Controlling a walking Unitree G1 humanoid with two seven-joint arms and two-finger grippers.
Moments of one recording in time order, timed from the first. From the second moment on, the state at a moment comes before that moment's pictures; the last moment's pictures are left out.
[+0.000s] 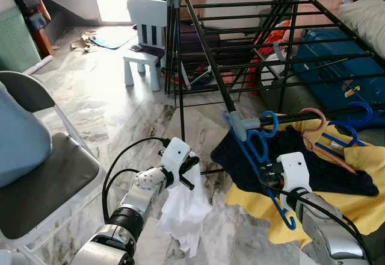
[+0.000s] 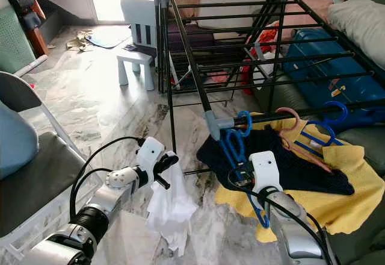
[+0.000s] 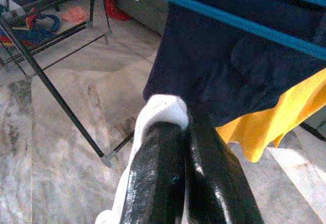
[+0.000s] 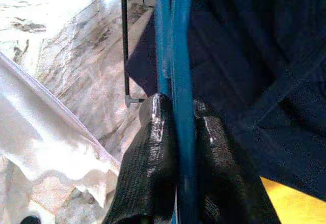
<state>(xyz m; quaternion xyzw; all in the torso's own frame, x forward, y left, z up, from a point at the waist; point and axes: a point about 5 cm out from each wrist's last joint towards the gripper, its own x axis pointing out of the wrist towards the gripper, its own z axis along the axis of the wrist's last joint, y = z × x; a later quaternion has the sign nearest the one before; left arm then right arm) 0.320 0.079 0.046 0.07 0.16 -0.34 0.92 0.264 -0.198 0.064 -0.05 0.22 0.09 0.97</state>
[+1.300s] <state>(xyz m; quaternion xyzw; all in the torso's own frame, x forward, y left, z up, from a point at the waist) 0.324 0.088 0.059 0.08 0.12 -0.33 0.93 0.207 -0.178 0.071 -0.02 0.17 0.05 0.98</state>
